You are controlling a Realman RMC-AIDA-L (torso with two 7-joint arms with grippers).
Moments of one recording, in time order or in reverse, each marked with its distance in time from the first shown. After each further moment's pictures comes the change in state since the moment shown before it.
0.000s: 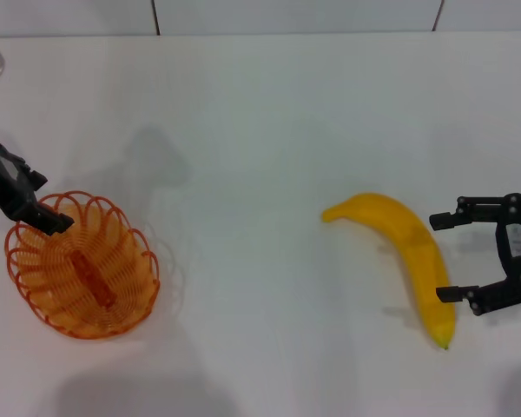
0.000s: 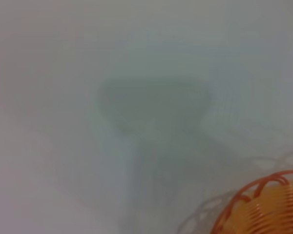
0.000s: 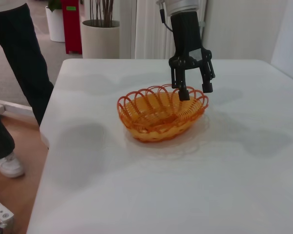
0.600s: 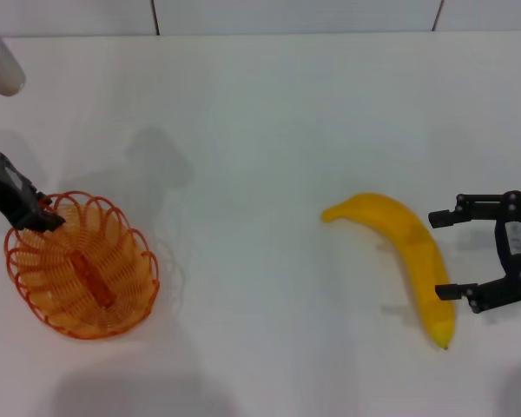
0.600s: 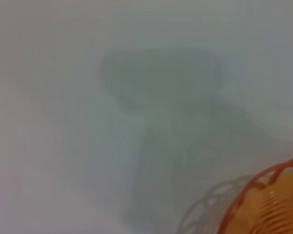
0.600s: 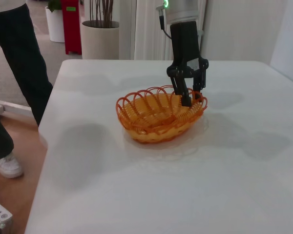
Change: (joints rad) left arm 0.008 0.007 0.128 -0.042 0.000 -0.066 -0.099; right arm 0.003 0.000 0.000 0.000 0.003 0.001 0.000
